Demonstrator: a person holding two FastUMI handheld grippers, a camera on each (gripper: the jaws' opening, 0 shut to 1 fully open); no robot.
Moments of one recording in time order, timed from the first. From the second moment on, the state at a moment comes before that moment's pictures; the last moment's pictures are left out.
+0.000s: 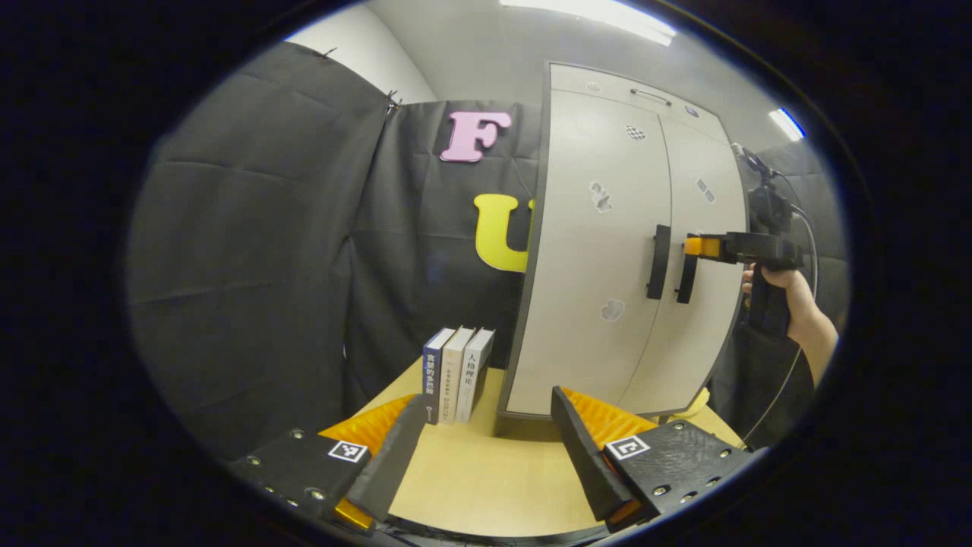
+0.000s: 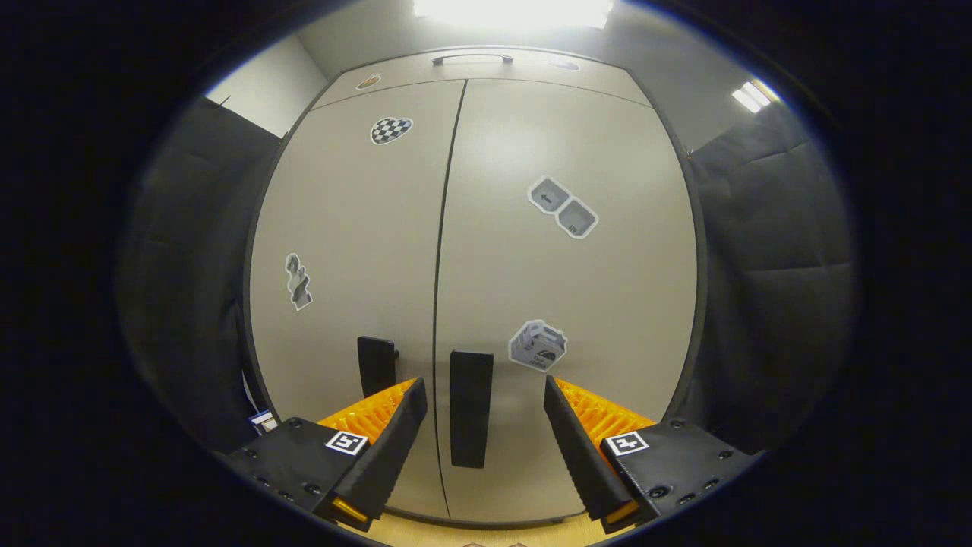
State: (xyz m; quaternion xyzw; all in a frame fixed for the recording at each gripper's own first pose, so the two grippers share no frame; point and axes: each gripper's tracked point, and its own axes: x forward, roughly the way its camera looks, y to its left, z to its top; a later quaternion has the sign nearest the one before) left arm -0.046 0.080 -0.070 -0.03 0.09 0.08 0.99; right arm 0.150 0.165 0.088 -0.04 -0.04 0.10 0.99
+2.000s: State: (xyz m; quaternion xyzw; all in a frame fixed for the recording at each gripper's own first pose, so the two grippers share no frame) left arm -0.017 0.001 -0.091 -0.08 0.11 -0.01 0.99; right arm 0.141 0.163 0.050 -0.04 0.04 0.18 0.98
